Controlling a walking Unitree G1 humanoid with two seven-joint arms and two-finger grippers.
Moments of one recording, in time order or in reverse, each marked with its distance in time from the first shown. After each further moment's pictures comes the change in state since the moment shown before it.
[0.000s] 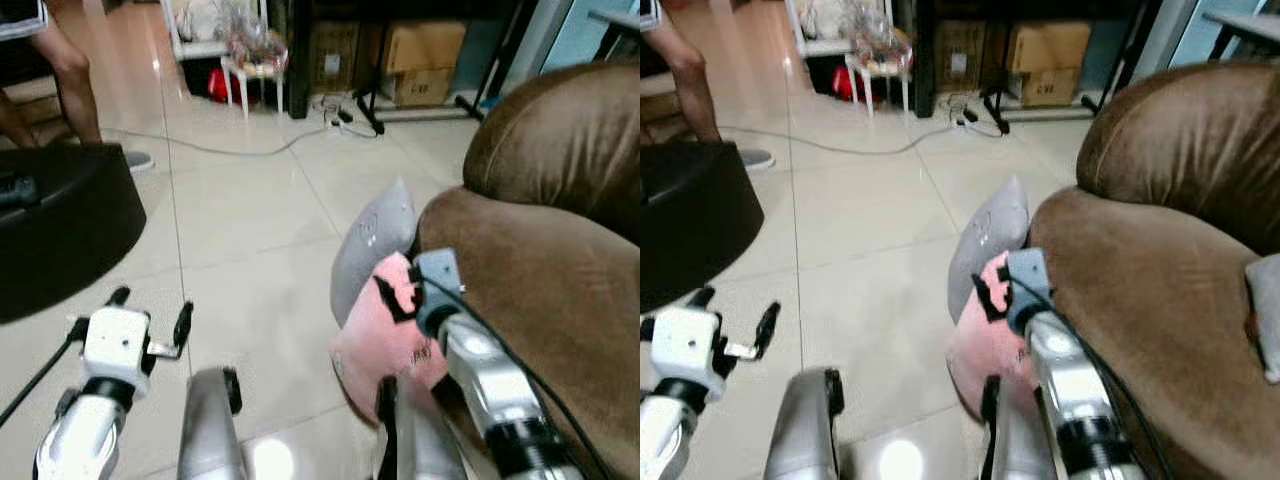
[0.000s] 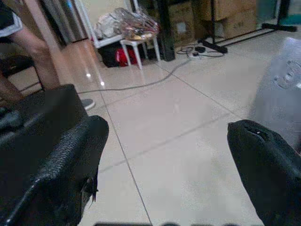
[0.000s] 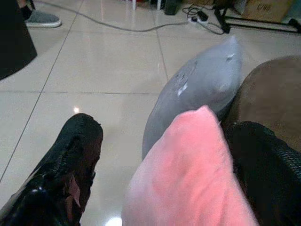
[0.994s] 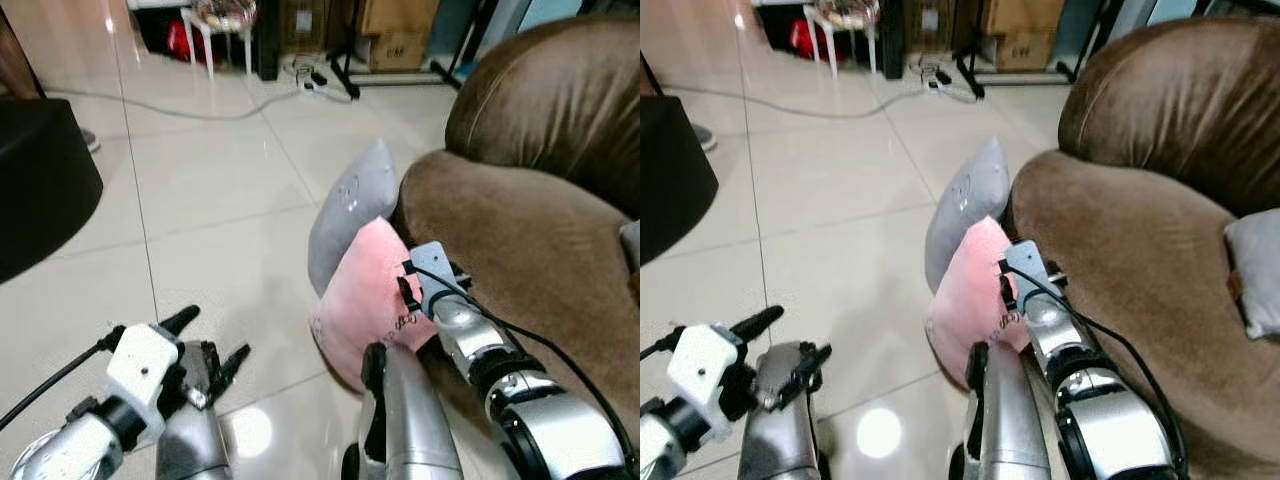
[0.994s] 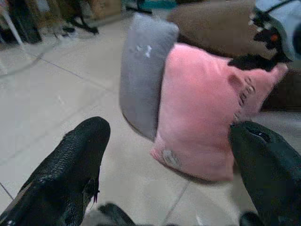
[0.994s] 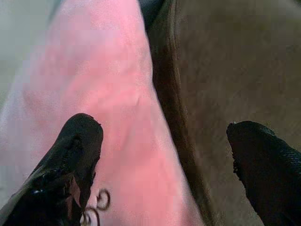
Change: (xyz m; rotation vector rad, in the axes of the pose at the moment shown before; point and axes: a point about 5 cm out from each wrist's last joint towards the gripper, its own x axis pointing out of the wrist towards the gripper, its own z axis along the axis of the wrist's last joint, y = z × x) left arm -0.037 -0.028 0.032 -0.035 0.029 -0.499; right arm 0.039 -0.031 -0.011 -0.260 0.210 -0.259
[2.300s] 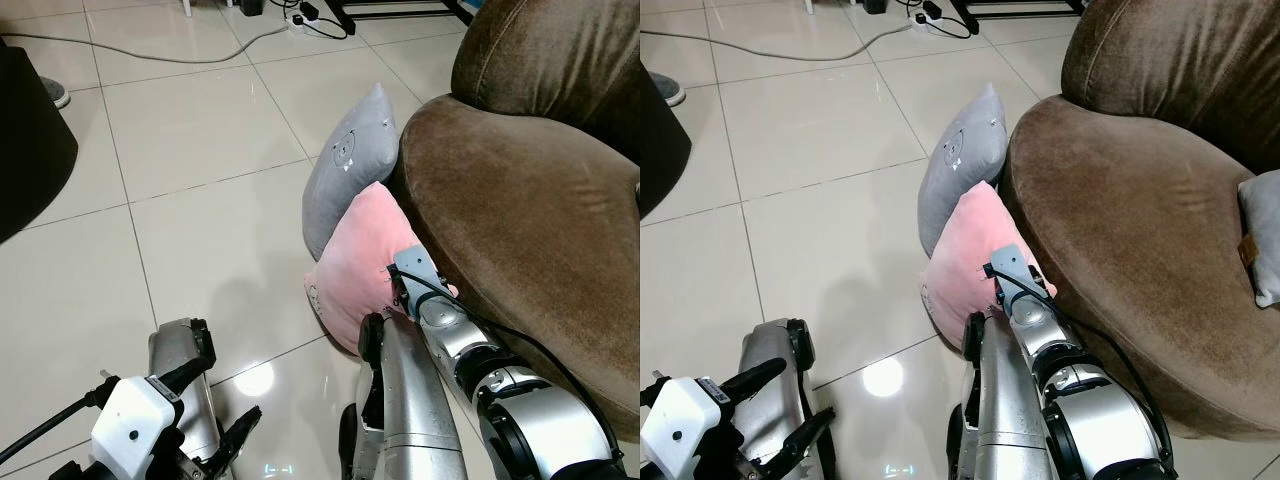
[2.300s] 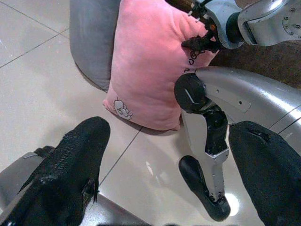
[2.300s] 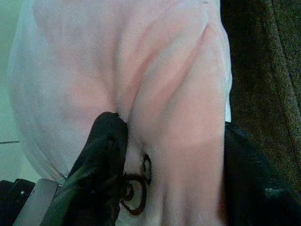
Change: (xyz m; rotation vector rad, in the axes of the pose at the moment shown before) left arm -0.042 -0.037 0.012 -0.090 0.109 -0.087; right arm -0.001 0.020 0.004 -0.048 -0.005 0.043
